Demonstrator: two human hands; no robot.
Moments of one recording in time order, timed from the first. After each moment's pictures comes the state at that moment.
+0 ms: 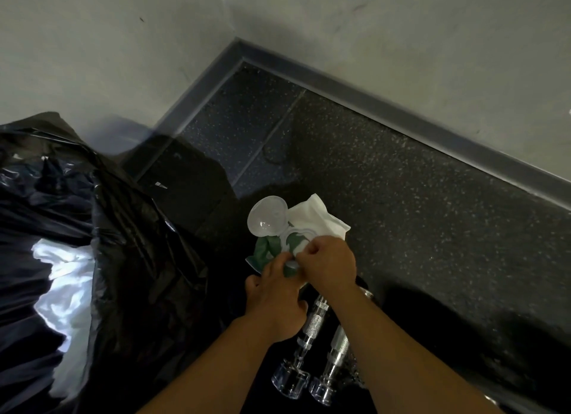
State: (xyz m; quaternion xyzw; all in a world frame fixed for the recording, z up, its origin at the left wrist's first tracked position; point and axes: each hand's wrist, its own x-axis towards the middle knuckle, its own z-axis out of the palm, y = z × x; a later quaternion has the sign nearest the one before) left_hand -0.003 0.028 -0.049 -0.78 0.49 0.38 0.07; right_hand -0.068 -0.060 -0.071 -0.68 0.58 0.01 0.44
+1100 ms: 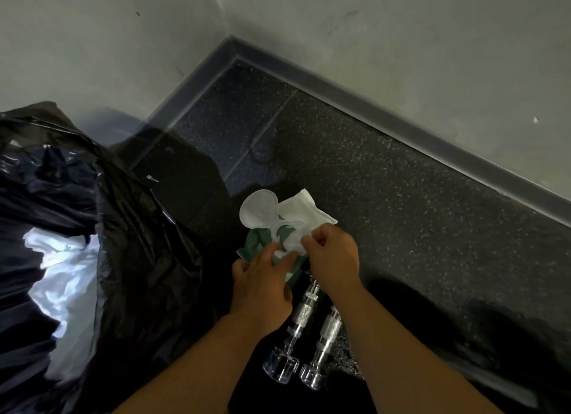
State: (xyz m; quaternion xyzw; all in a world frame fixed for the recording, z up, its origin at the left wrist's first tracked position) left_hand -0.007 0.038 -0.036 -0.82 0.51 0.27 0.00; right_hand -0.090 -0.061 -0.050 -0.64 0.60 -0.09 0.46
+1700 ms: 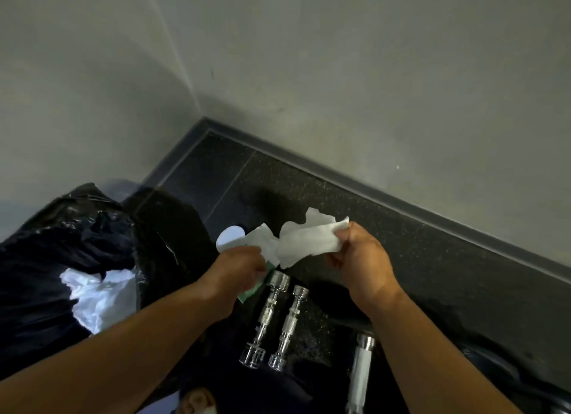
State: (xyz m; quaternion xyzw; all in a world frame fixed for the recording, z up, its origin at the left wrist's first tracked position) left_hand -0.023 0.006 0.138 -0.72 0.15 0.58 -0.35; right_hand -0.195 -0.077 0.146 -0.33 0.53 -0.29 0.72
